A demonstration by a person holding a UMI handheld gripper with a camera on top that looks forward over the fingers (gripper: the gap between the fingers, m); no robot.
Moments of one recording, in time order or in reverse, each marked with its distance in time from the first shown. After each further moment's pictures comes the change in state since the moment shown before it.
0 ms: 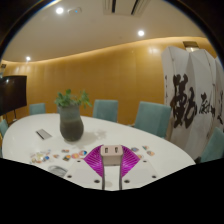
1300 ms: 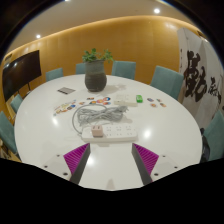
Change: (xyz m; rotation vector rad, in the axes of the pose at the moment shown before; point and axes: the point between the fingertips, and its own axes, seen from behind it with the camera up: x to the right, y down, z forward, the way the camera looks) arm -0.063 0.159 -0.189 -0.419 -0.163 -0.059
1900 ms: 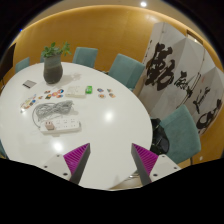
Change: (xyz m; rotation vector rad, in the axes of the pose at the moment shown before) arm 0.178 -0.028 -0.121 -0.216 0.402 0.025
